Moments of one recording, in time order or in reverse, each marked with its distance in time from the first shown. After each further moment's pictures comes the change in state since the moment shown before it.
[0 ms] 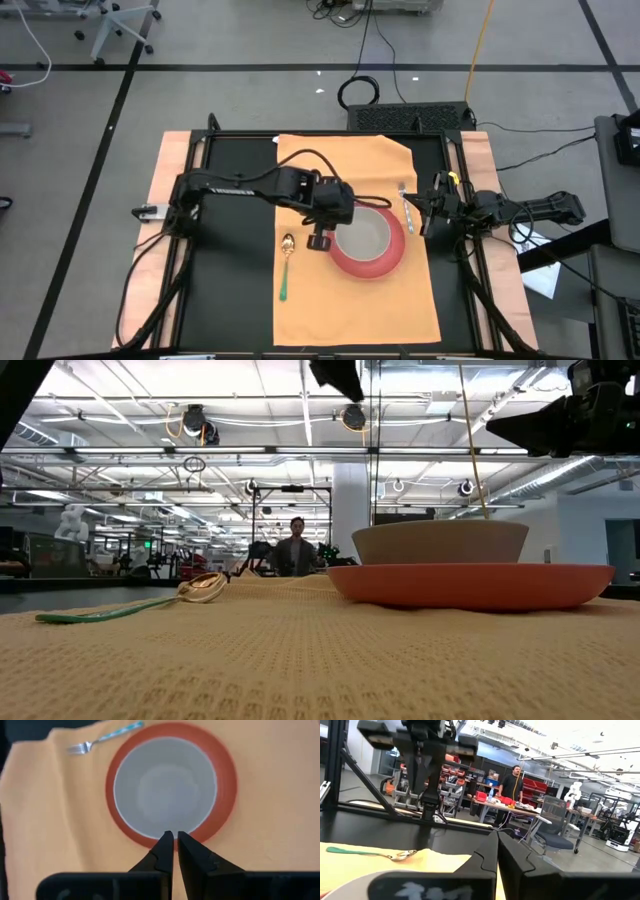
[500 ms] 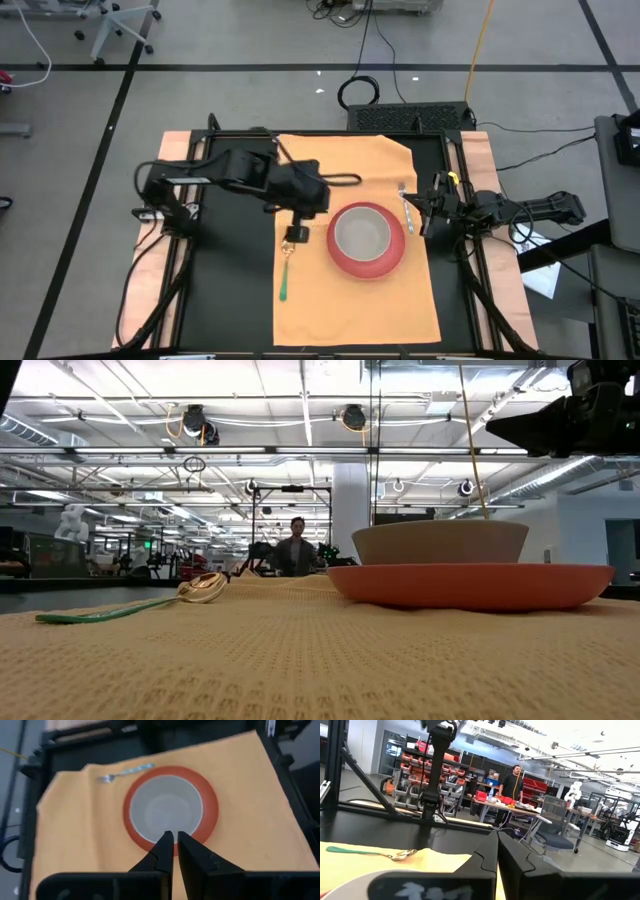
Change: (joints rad) left arm -0.017 -0.218 -0.002 -0.011 -0.012 -0.065; right arm 0.000 0.005 0.000 0.004 0.000 0.000
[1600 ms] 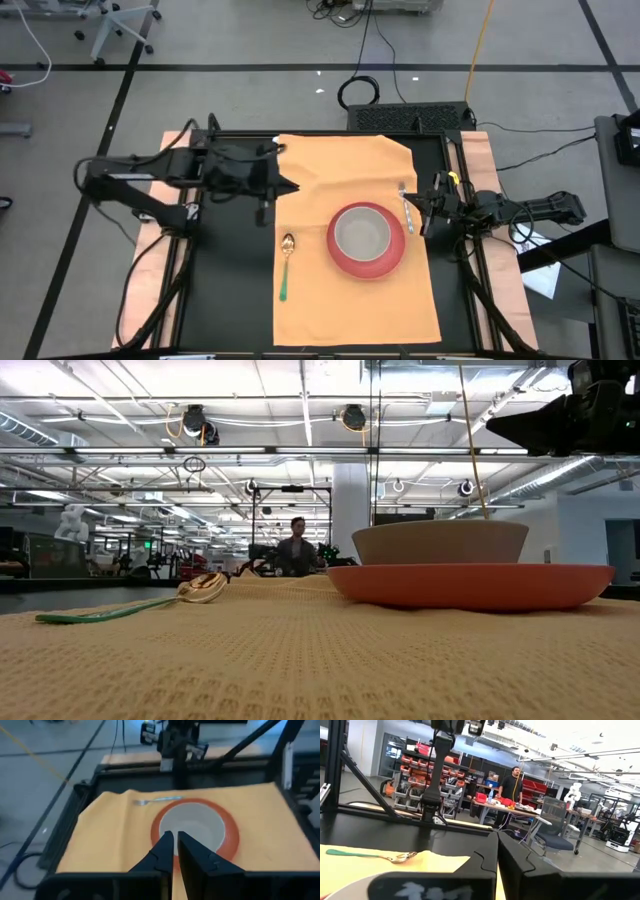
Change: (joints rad) left arm 0.058 -0.535 -0.723 0.527 -0.069 -0.050; right arm 0.000 0.001 0.000 0.009 -0.001 0.001
